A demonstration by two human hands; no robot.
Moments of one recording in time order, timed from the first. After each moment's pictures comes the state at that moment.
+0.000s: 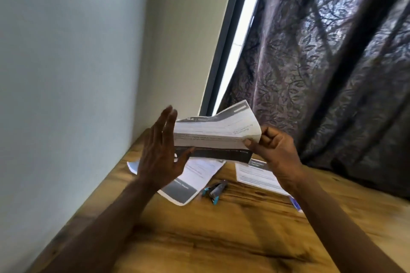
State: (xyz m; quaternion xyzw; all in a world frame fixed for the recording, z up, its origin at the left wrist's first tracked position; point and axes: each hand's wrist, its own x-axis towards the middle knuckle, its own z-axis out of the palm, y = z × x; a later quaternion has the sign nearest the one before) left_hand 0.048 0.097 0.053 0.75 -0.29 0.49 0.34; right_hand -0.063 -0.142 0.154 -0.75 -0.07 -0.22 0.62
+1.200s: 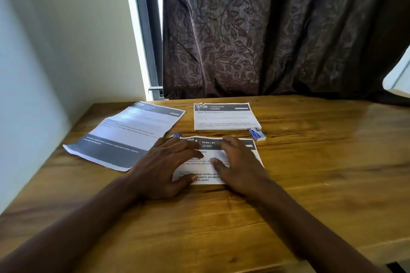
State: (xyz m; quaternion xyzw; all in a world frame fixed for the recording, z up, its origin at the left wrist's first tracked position) left_hand -0.025 0.005 0.017 0.81 -0.56 0.11 0.10; right_hand -0.133 -0.203 0.019 -0.97 0.09 -0.11 0.22
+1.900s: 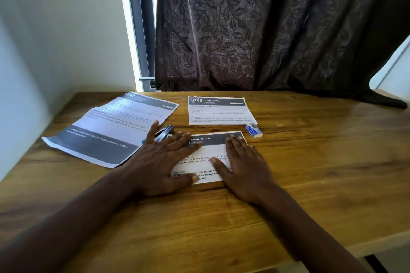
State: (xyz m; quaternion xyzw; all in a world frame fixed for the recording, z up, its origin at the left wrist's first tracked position) left_hand -0.011 -0.004 0.017 0.85 -0.52 0.01 -0.04; right_hand -0.142 -0.212 0.003 -0.98 0.16 0.01 0.08
